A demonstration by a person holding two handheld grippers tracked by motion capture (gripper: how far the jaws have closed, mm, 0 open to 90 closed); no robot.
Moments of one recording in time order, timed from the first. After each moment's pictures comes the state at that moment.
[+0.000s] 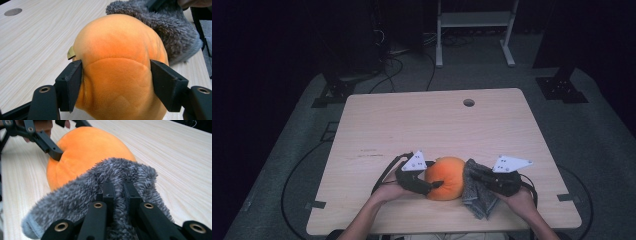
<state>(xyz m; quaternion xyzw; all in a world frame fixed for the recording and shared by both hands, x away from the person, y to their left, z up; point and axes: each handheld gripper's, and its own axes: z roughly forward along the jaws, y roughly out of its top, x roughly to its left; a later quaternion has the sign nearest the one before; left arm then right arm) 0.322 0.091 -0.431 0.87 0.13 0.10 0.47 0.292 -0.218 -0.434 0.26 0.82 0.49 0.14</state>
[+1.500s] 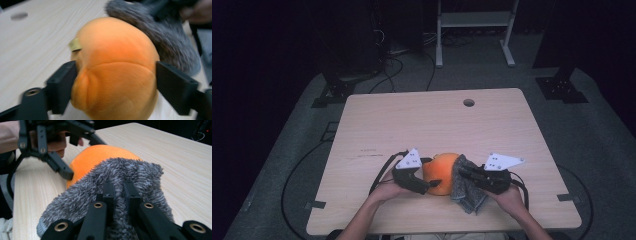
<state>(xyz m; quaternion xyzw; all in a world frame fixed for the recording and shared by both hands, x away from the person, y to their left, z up) 0.331 0.101 -0.431 0.85 0.17 0.07 0.50 0.297 -0.191 -0.430 0.24 0.80 0.53 0.13</state>
